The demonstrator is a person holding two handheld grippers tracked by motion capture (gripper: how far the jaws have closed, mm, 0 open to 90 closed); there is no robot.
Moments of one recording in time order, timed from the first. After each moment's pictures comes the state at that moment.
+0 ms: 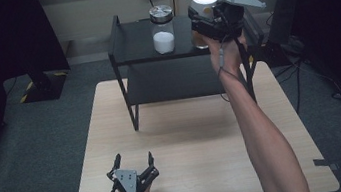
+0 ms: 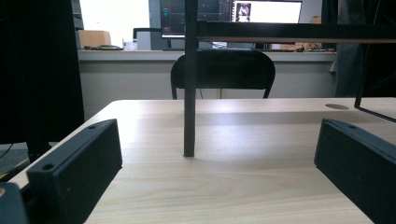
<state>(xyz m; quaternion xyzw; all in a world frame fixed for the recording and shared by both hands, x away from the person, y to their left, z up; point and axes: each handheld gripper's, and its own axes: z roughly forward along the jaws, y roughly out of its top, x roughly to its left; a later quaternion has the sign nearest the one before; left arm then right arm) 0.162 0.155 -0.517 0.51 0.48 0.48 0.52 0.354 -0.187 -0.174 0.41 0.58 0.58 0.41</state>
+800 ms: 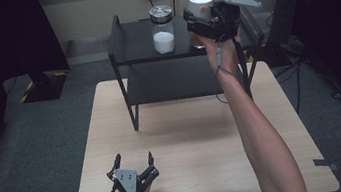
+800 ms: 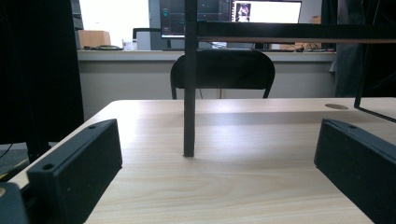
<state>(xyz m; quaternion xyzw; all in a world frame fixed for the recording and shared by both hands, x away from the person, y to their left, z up) 0.161 0.156 -0.517 0.51 0.48 0.48 0.52 0.362 -0.185 -0.179 0.41 0.57 0.59 0.39</state>
